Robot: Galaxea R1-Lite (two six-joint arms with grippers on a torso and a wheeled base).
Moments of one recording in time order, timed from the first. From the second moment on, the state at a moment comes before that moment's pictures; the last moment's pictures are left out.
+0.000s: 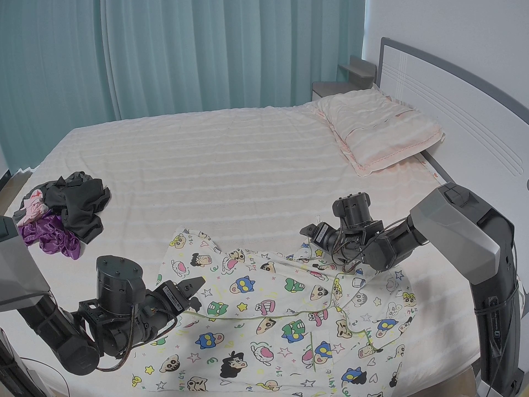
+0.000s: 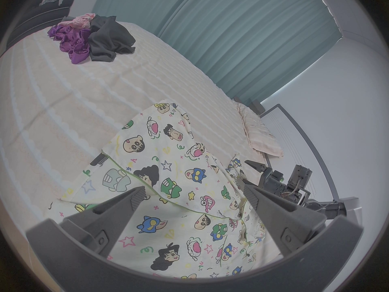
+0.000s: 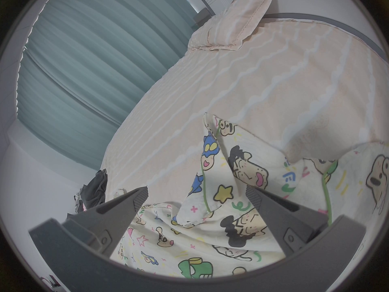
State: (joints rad) left arm -0.51 1.85 -0.26 -1.05 0.15 -0.96; right arm 0.44 2.48 -1.41 -0.45 -0.05 0.85
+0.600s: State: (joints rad) left arm -0.50 1.86 -0.25 -1.05 0.18 -0.97; right arm 0.44 2.54 -1.53 -0.31 -0.04 0.83
